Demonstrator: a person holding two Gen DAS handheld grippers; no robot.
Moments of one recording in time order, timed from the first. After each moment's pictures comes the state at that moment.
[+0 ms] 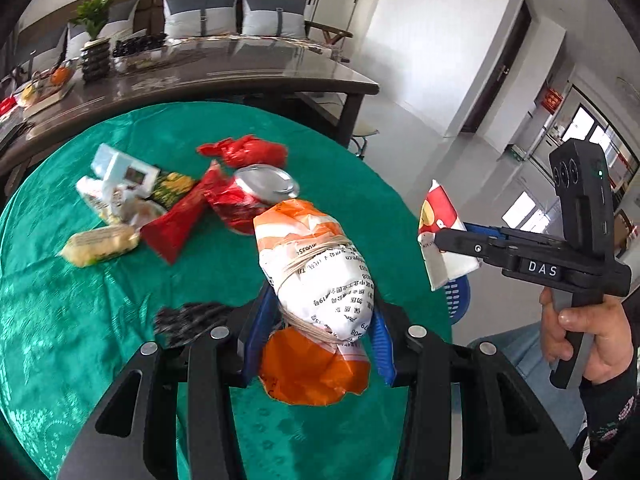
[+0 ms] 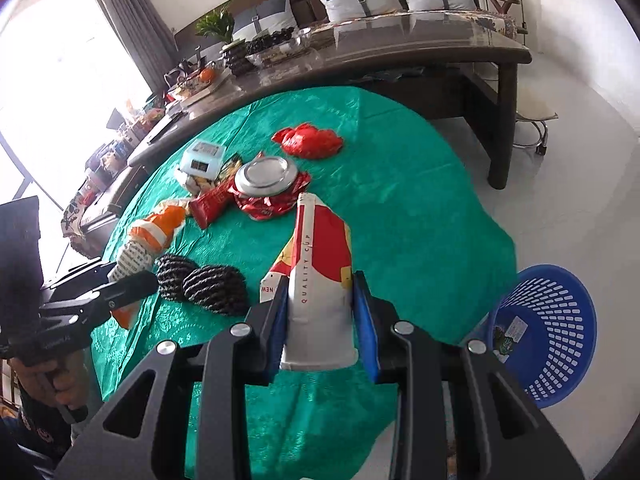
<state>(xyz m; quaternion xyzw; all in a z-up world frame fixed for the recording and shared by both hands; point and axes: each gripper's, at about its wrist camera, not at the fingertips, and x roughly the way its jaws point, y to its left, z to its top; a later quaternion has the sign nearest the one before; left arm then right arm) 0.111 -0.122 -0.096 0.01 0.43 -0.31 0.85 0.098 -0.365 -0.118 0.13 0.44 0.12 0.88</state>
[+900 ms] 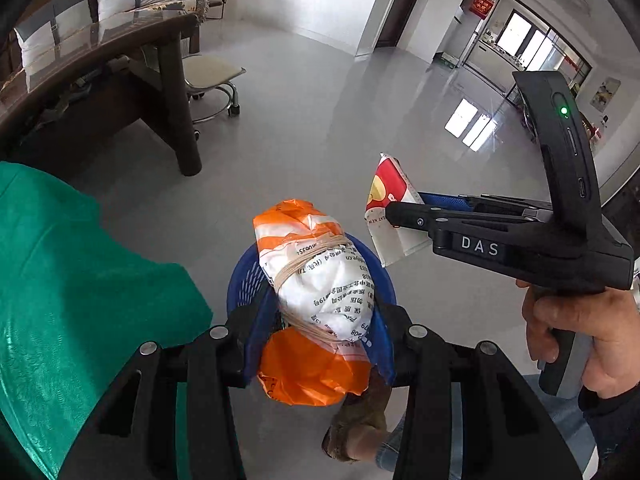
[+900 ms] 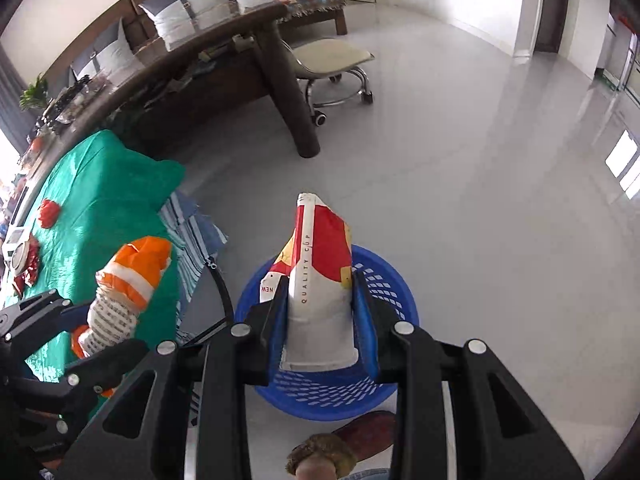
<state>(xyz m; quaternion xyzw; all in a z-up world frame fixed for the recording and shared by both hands) 0.137 -0.476 -0.189 0.12 0.48 -0.43 0.75 0.091 -0.642 -0.208 0.18 0.49 -0.10 0.84</state>
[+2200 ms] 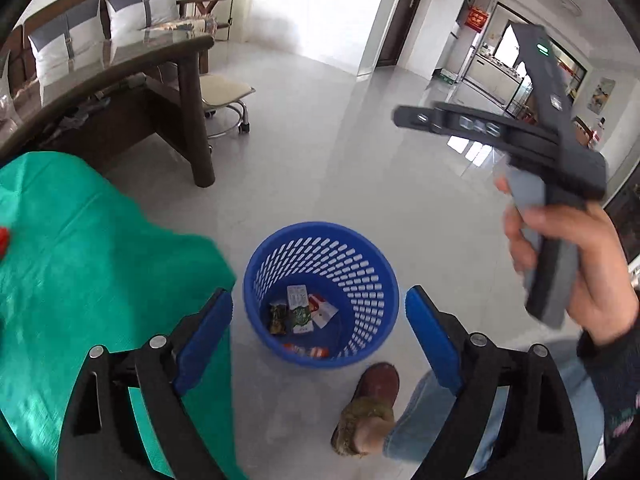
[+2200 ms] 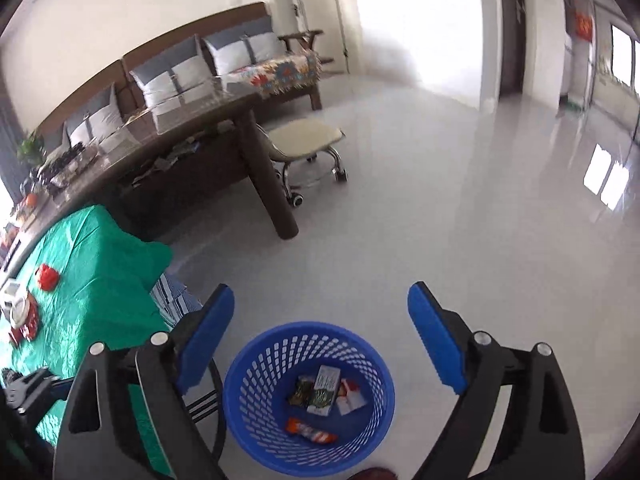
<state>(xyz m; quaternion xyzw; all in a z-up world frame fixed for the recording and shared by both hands) 0.095 -0.401 -0.165 0.12 0.43 -0.43 0.78 0.076 -0.633 -0.148 0.14 0.35 -0.16 0.91</state>
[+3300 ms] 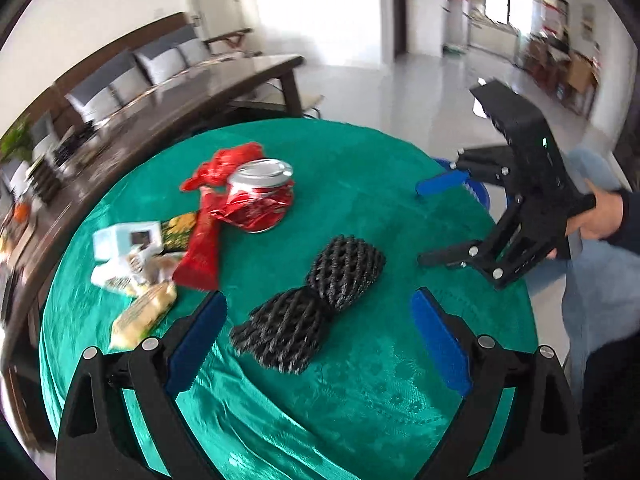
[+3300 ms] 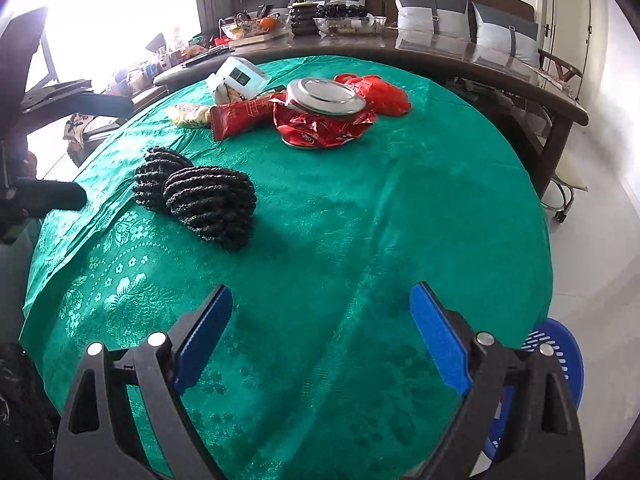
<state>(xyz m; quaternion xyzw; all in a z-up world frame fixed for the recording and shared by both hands) 0.113 -0.093 -0.111 0.26 0.36 -0.40 0.80 0.088 -0.288 -0.188 -0.03 0.42 0.19 0.89</state>
